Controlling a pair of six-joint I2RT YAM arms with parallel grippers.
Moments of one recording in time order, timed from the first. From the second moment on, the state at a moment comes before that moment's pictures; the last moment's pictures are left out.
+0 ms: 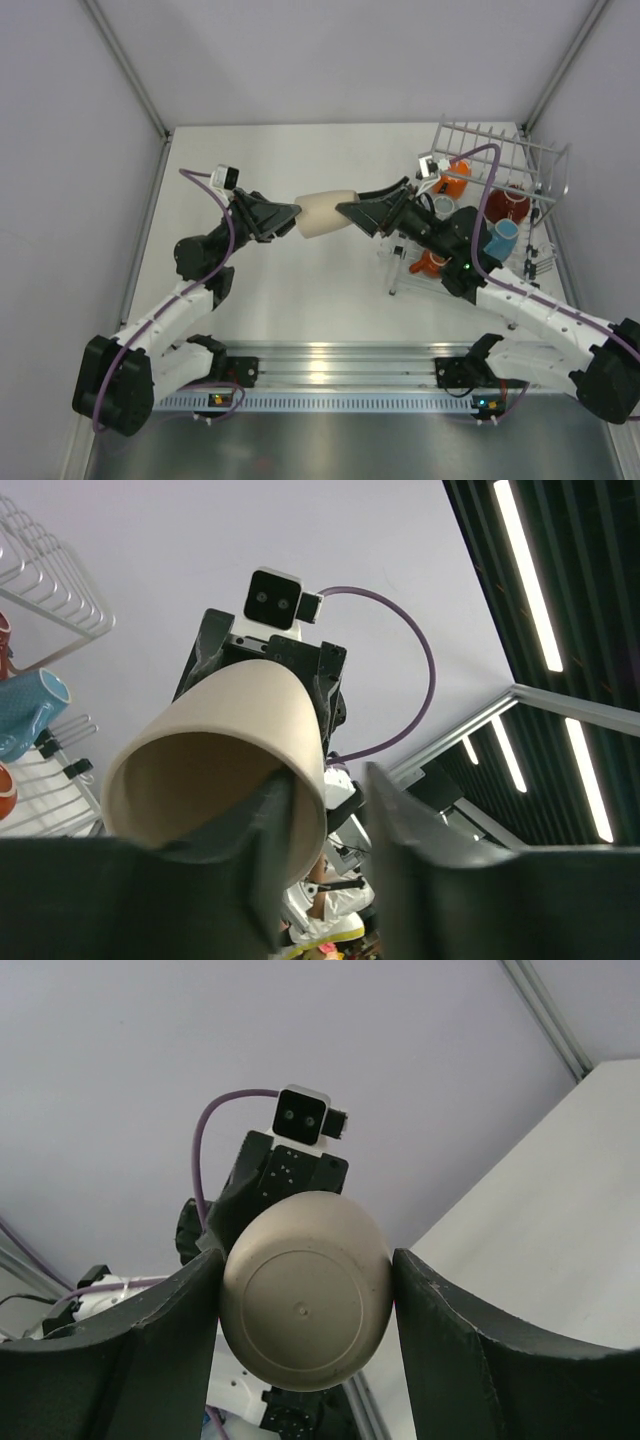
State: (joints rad) left arm -0.36 1.03 0.48 1.24 0.66 -1.72; right arm 0.74 1.05 0.74 0.66 -0.28 0.87
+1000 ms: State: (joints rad) left arm -0.36 0.98 0.43 0.79 0.63 -1.43; right arm 0.65 0.63 0.89 -0.65 0.65 0.72
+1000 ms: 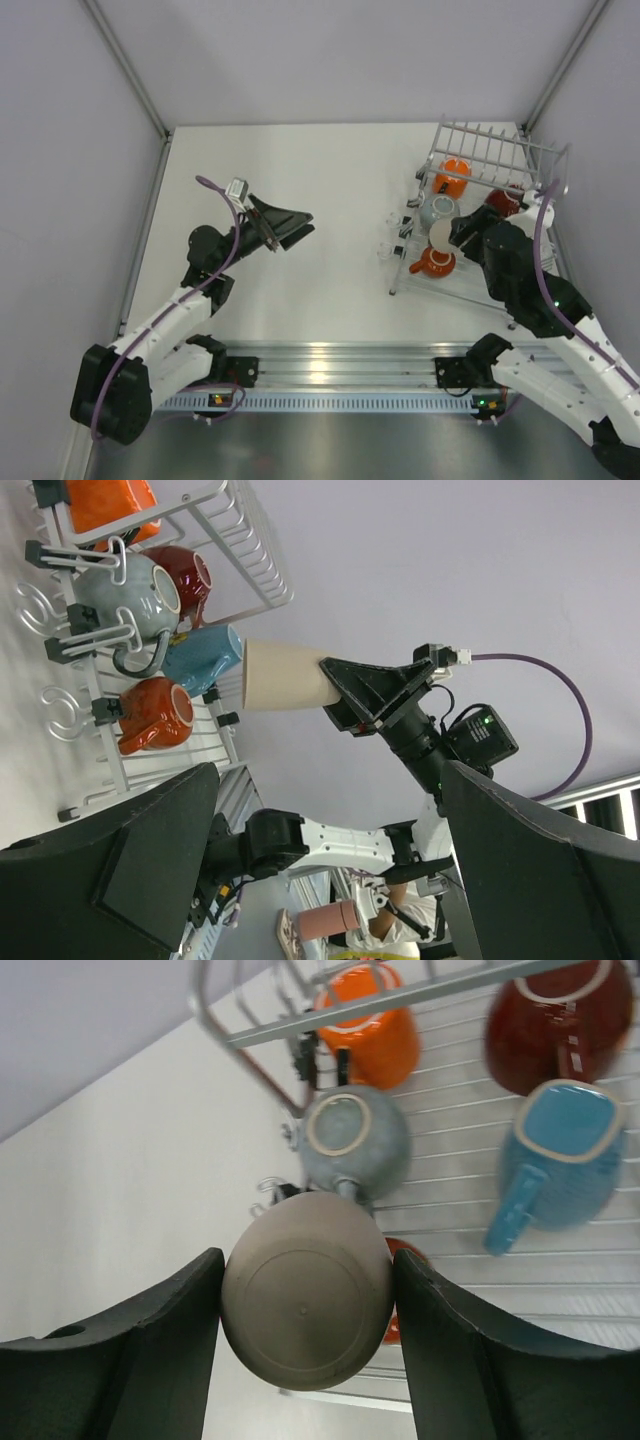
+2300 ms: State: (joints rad) left arm -0.35 0.81 0.52 0.44 0.65 -1.23; right arm 0.53 0.74 0.76 -1.20 1.06 1.31
